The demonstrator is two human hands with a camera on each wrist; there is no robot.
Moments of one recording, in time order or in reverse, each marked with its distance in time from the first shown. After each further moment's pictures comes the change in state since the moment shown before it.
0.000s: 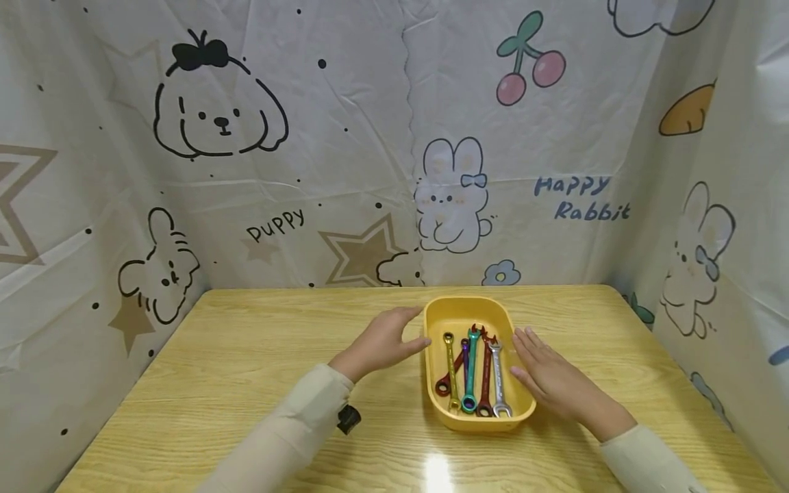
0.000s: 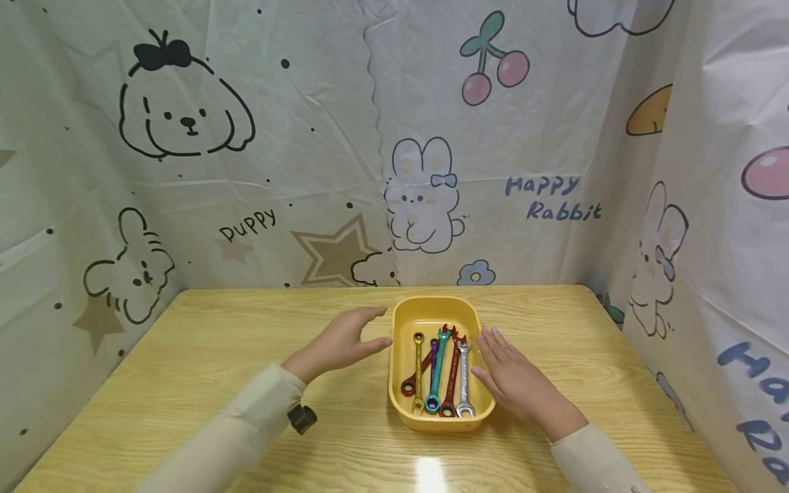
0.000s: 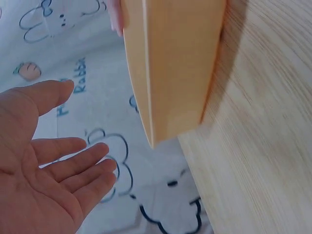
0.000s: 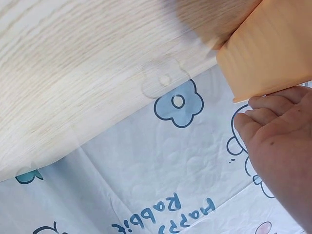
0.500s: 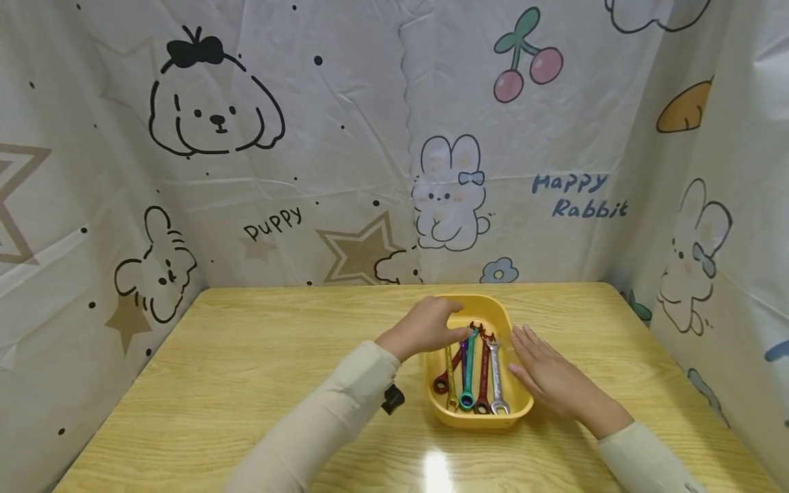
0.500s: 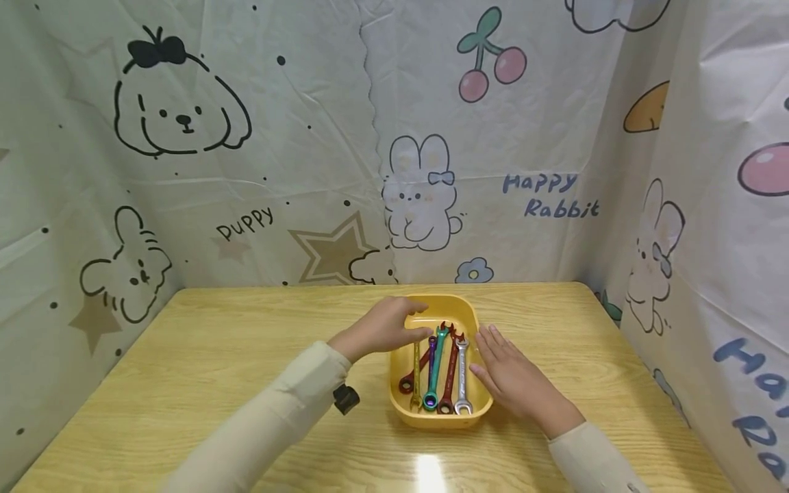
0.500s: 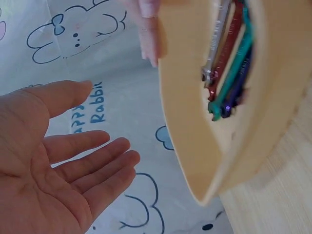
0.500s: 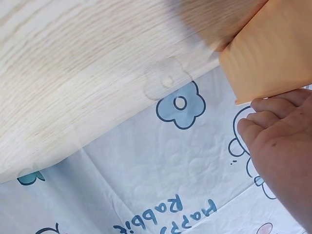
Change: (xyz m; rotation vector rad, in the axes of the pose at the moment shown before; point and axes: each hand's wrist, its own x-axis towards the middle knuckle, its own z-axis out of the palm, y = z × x) left_hand 0.047 0.053 0.013 0.064 -0.120 -0.002; right_hand -0.001 -0.001 -0.001 -0.007 0.000 0.008
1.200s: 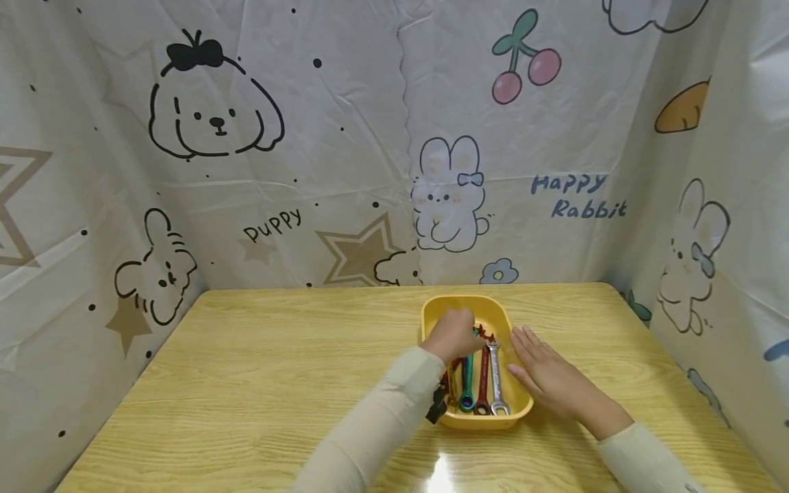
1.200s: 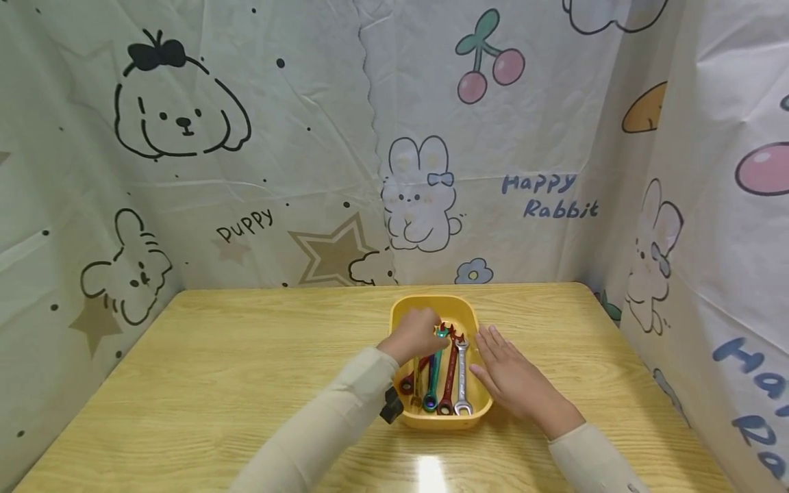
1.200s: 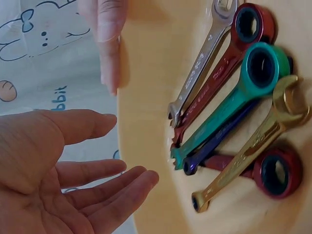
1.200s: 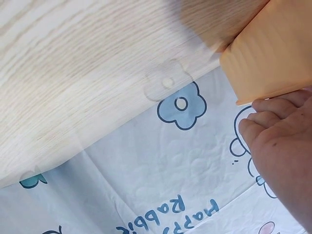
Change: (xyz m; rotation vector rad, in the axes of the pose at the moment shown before) left_hand 0.035 0.018 0.048 -0.045 0.026 -0.260; right_hand 0.000 0.001 0.001 0.003 0.007 -0.011
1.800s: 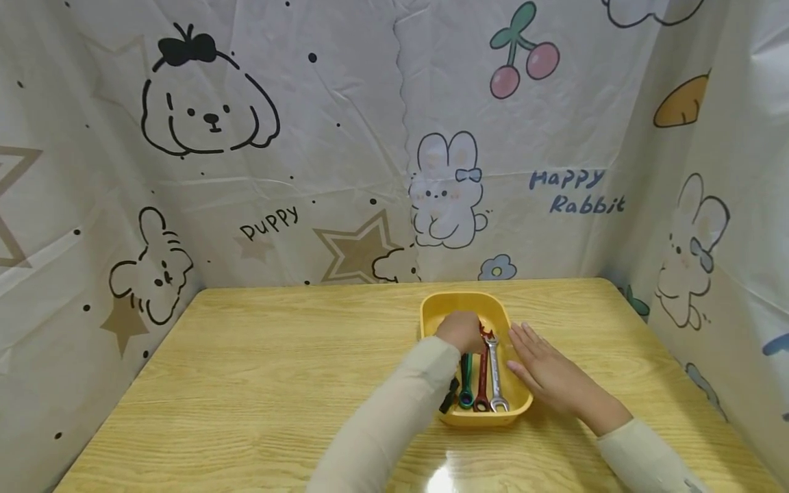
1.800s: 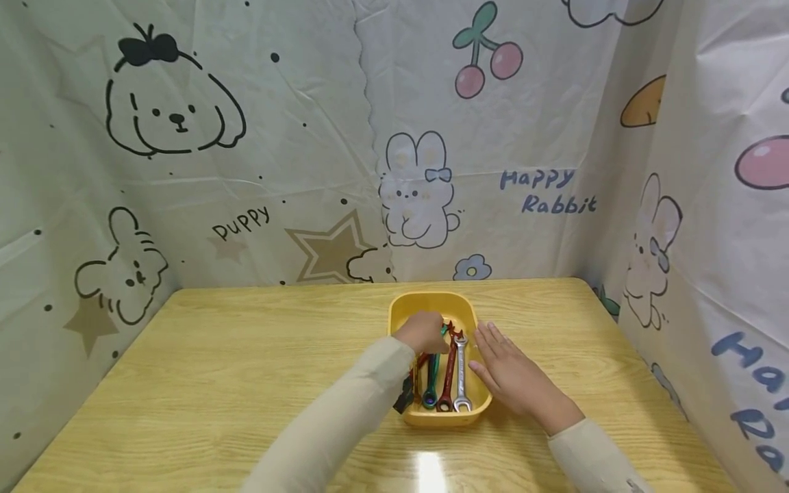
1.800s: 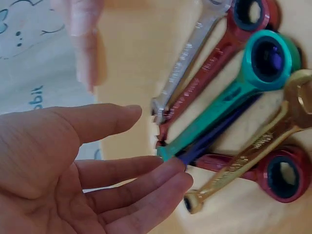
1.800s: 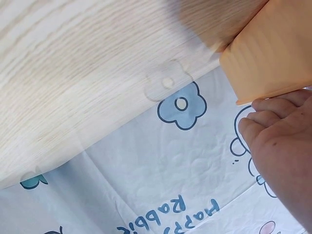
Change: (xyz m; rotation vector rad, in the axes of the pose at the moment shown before) left_hand 0.012 0.013 0.010 0.204 -0.102 -0.105; right_hand 0.000 -0.001 -0.001 0.009 -0.003 0.003
